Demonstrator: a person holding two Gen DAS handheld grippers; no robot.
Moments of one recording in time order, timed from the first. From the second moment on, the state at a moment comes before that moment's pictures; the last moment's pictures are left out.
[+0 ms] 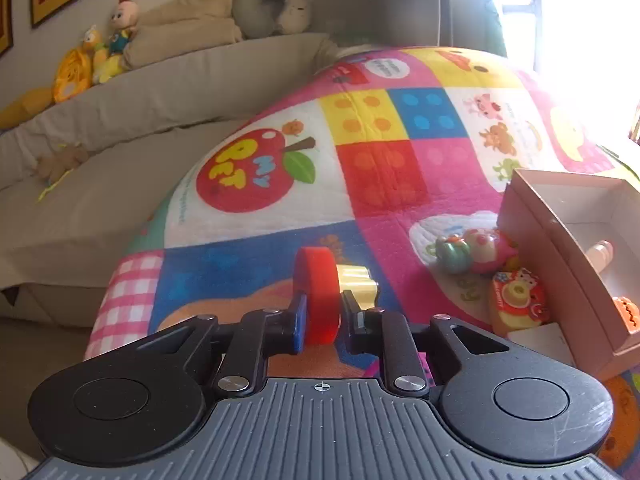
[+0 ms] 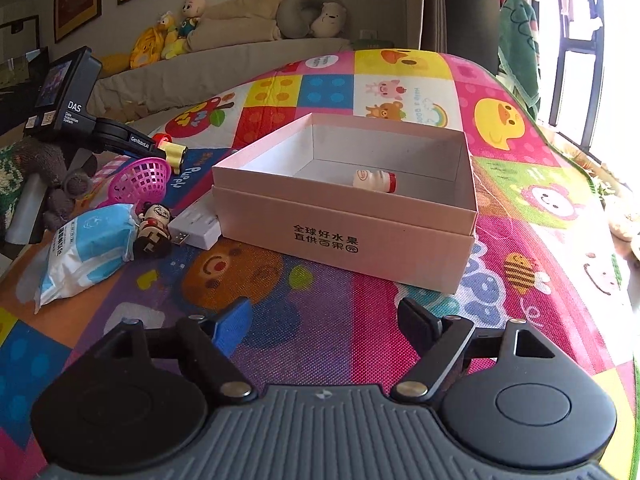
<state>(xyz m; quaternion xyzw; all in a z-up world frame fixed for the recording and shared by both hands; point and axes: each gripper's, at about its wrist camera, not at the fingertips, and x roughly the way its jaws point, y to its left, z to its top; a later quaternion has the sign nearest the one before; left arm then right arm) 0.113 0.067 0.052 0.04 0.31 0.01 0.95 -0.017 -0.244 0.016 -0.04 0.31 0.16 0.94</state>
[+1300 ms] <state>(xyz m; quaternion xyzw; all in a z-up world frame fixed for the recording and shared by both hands) -0.071 0.086 0.041 -0.07 0.28 -0.05 0.96 0.191 0.009 0.023 -0.06 0.47 0.29 0.83</state>
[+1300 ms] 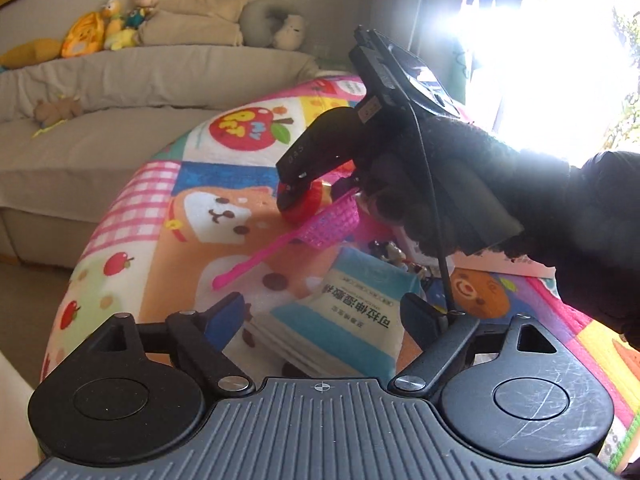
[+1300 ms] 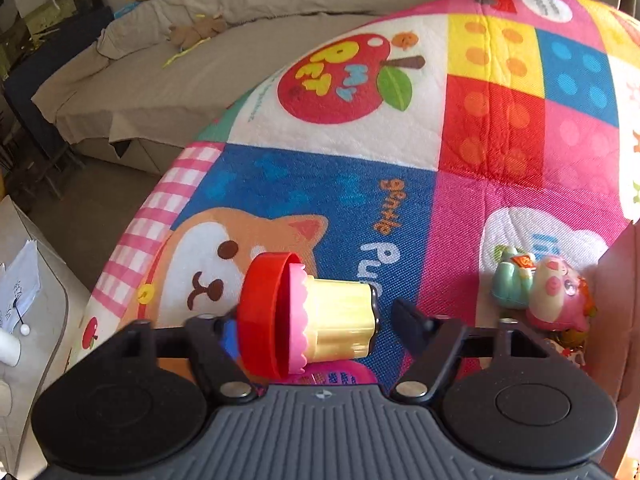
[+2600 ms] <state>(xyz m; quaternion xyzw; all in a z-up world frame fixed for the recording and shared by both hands) -0.055 -0.044 0.009 0.06 0.36 -0.17 0.92 0.000 -0.278 0.014 0.01 0.28 0.21 0.94</state>
